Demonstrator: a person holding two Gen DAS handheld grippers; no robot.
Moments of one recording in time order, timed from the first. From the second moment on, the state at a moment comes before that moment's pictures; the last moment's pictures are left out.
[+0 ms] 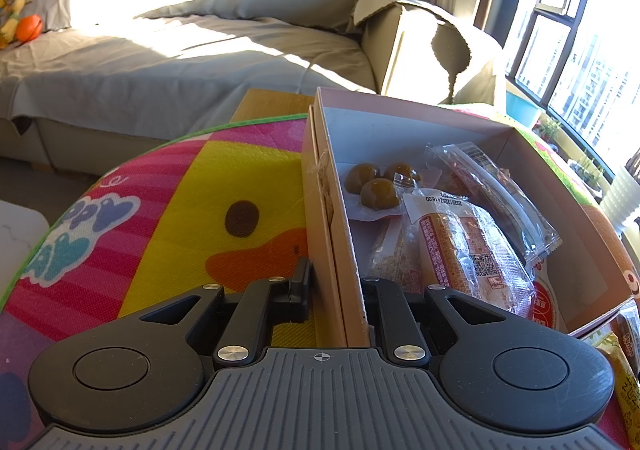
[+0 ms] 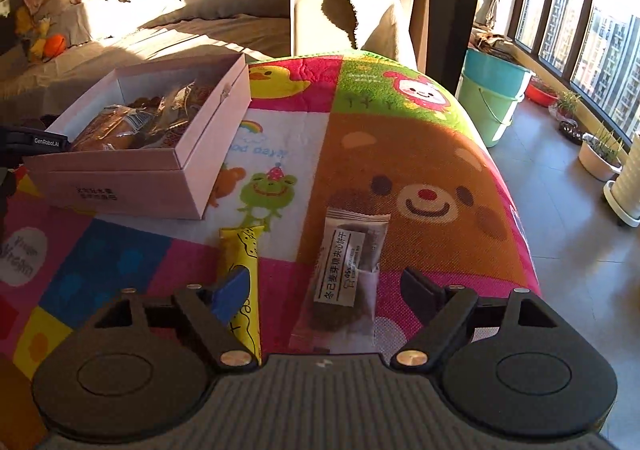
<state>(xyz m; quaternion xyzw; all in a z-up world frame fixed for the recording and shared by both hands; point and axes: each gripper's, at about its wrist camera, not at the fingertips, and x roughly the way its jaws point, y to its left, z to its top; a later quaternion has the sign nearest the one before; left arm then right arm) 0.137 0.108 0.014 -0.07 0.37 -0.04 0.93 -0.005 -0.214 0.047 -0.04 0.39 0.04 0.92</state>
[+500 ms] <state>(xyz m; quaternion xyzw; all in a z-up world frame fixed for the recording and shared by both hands) 0.138 0.108 0.015 -0.07 0.37 -0.04 0.93 -0.015 -0.176 0.030 0.00 0.43 0.11 0.90</state>
